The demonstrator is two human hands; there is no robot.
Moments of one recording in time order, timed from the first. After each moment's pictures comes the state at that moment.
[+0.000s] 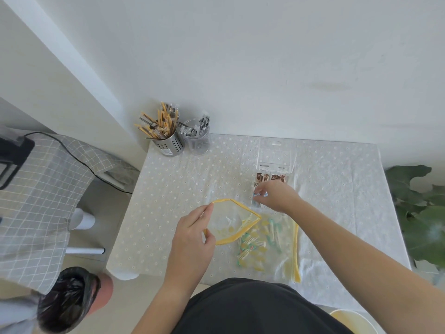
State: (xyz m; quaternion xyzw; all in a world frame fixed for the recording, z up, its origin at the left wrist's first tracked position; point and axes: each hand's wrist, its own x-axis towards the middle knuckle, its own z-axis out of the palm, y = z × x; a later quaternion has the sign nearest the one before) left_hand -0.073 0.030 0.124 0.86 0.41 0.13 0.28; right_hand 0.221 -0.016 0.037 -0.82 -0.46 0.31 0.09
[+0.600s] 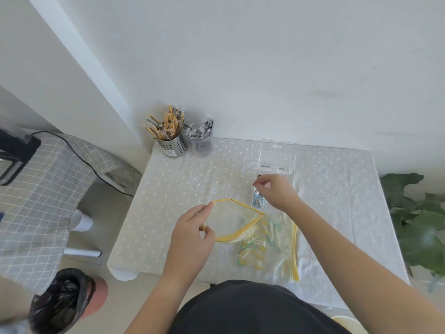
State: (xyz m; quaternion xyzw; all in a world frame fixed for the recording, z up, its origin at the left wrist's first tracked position) left_hand -0.089 0.031 0.135 0.81 0.43 0.16 0.36; right_hand 0.194 -0.020 0.078 -0.84 -0.36 0.29 0.27
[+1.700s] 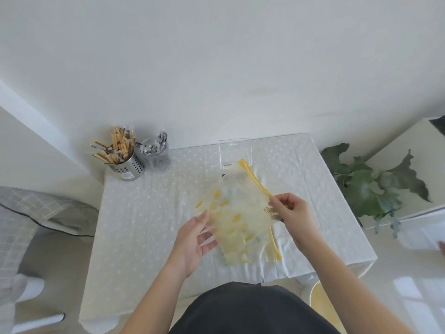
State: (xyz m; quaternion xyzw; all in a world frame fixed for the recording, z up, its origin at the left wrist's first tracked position) left_hand -0.050 0.052 0.084 0.39 0.43 0.02 0.81; right_hand 0.127 -0.155 0.118 -0.76 0.00 0.24 0.61
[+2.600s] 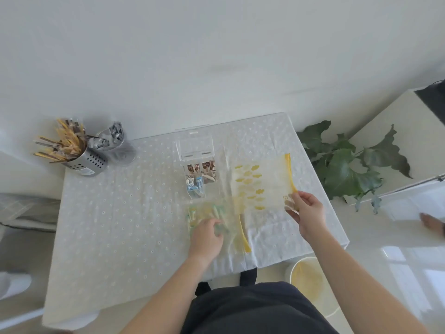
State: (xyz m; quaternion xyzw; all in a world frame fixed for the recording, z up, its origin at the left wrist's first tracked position) left_hand 0.035 -0.056 -0.013 0.84 0.33 -0.14 0.41; right_hand 0.223 -0.283 0.028 -0.66 0.25 0.21 0.68
